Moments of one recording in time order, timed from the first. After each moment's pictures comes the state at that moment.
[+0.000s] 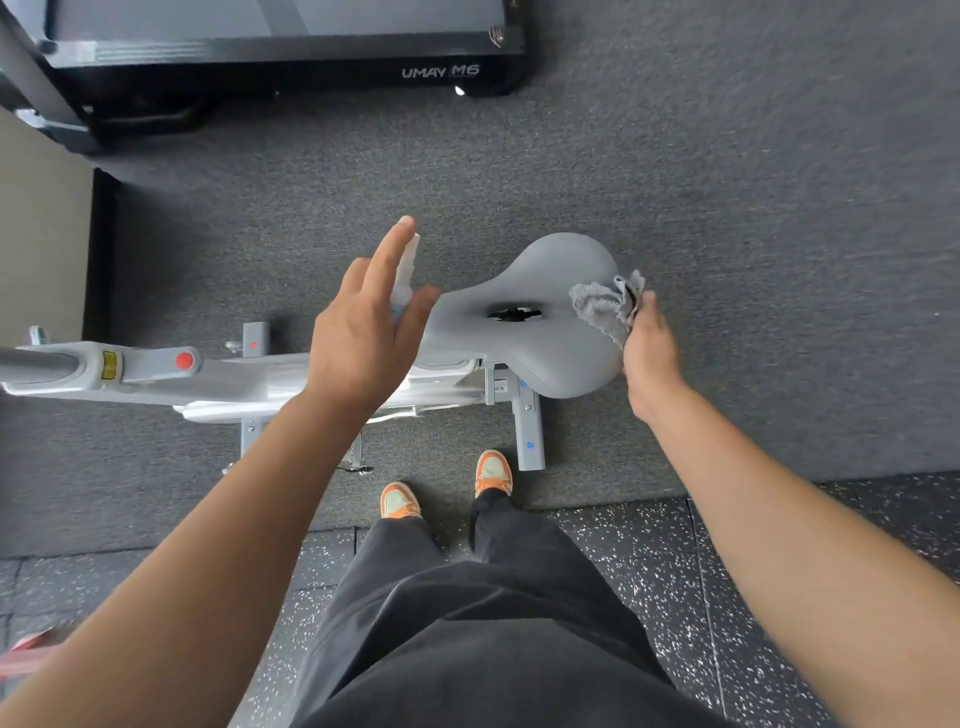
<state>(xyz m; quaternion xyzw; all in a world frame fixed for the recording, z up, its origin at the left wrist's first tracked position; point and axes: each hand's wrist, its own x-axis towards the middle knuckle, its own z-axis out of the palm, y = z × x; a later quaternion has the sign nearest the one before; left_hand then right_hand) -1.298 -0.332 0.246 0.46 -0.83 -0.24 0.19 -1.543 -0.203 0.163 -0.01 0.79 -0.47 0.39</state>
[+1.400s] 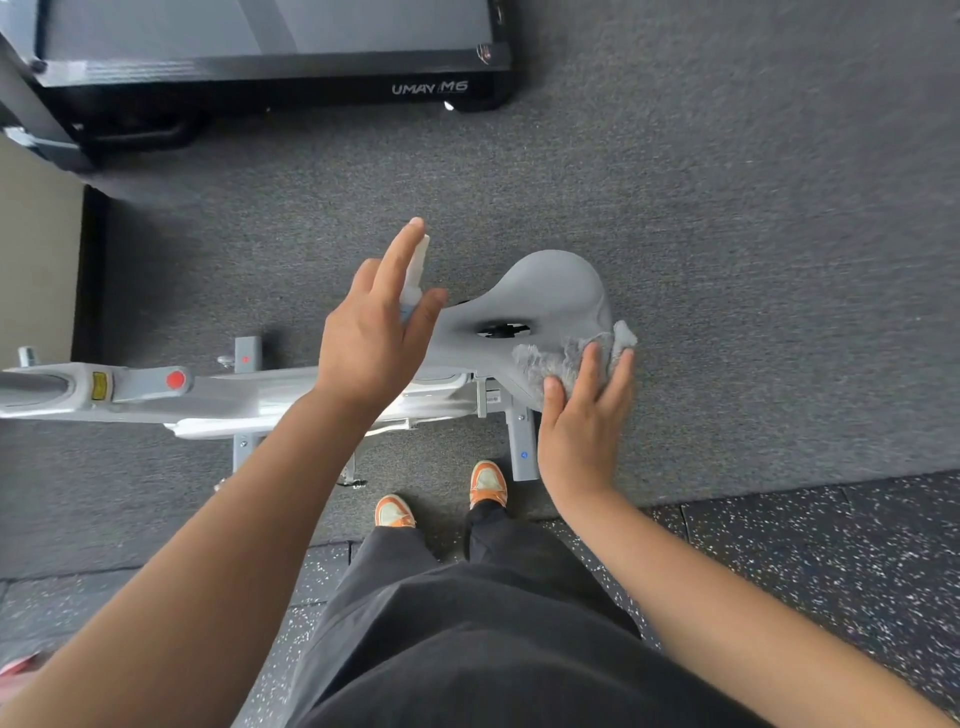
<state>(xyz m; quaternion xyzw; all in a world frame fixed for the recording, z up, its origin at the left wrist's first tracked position) -1.320 -0.339 0.249 0.45 -0.84 -0.24 0.19 -1.448 -0.168 0.161 -0.31 0.91 -0.25 0.14</state>
